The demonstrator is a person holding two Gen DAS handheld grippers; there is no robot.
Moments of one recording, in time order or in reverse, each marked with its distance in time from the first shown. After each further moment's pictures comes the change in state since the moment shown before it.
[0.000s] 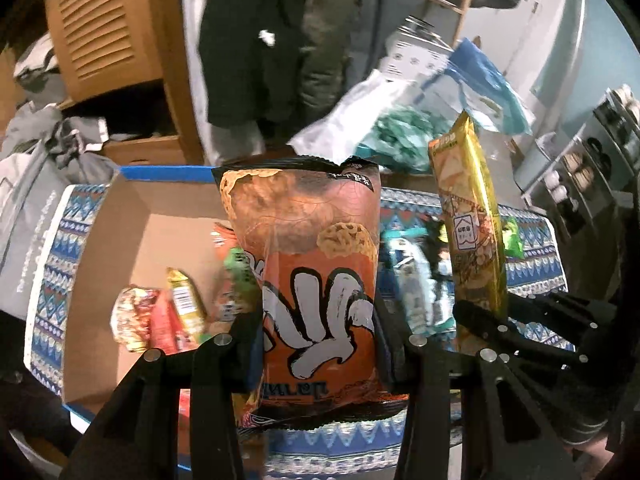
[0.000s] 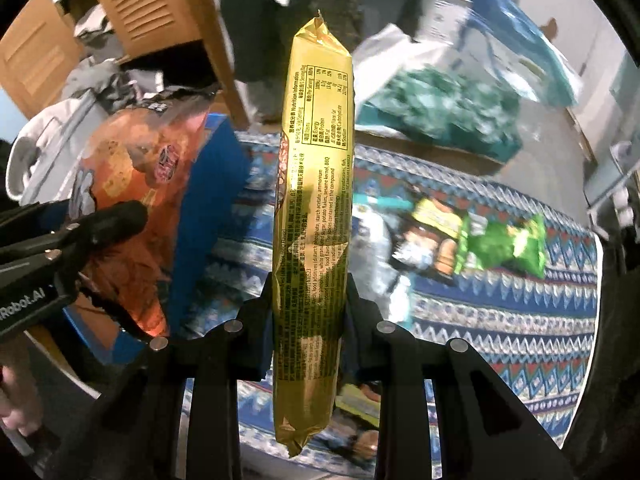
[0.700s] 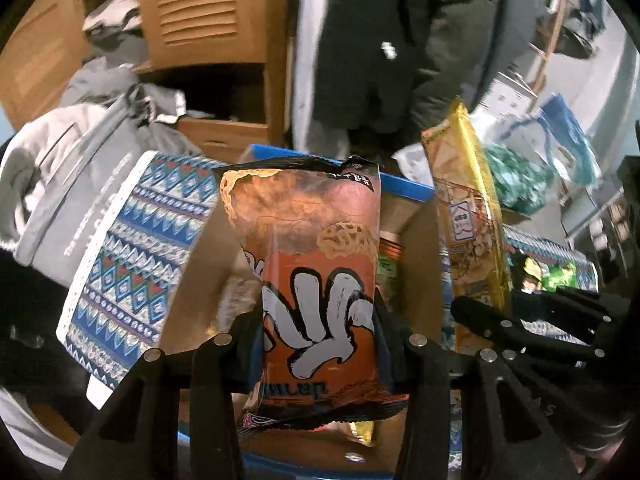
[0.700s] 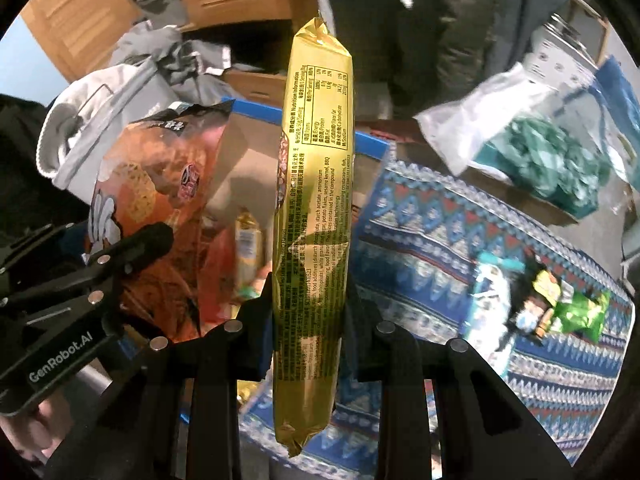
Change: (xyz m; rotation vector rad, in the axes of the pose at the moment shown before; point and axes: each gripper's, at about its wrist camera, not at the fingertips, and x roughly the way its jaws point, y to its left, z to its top) left arm -0.013 0.126 -0.010 -0.178 -0.034 0.140; right arm 0.042 0.130 0.055 -0.139 0.055 0.119
